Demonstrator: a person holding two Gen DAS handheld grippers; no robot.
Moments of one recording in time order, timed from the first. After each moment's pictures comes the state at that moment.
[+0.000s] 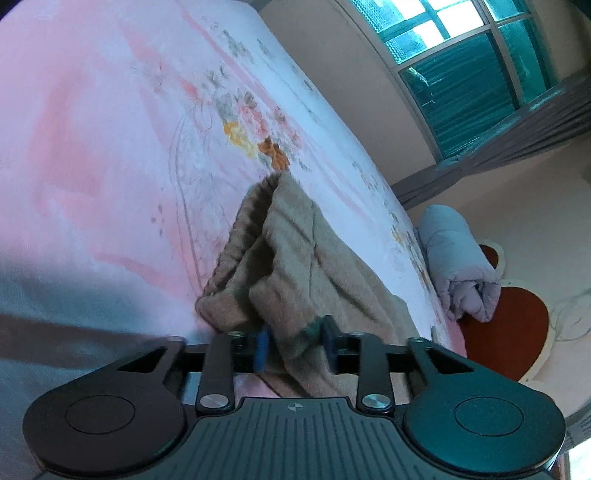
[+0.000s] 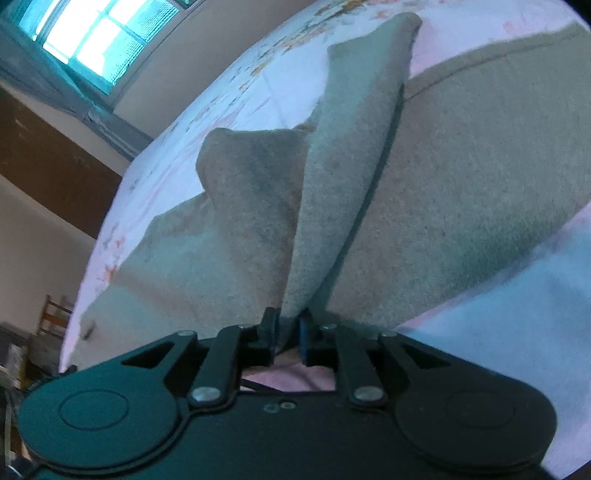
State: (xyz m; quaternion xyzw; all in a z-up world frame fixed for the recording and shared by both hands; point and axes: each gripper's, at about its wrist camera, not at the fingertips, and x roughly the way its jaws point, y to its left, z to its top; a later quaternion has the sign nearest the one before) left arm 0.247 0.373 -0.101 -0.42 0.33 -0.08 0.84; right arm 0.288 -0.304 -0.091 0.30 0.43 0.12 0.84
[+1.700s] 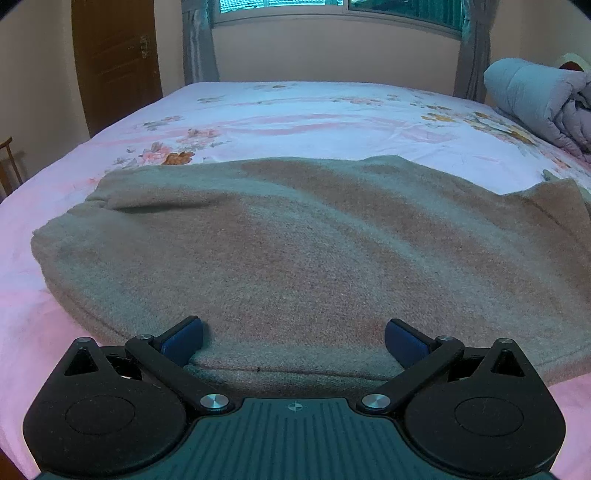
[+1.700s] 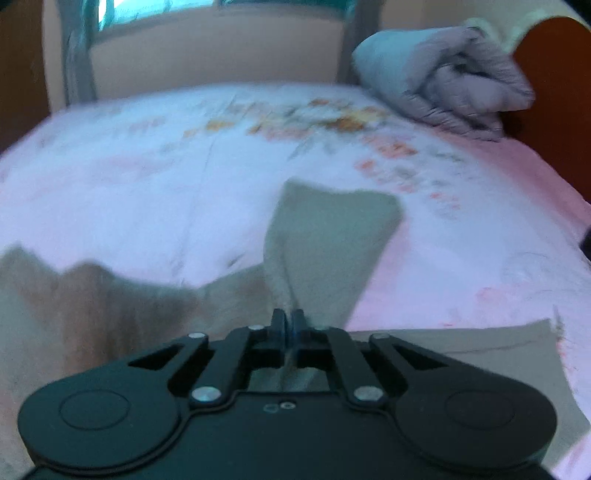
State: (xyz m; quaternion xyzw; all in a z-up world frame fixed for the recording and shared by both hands) left arm 0.261 0.047 -0.084 -0.02 0.36 0.11 0.92; right arm 0.389 -0.319 -0.032 -0.02 0.35 -0.02 0.93
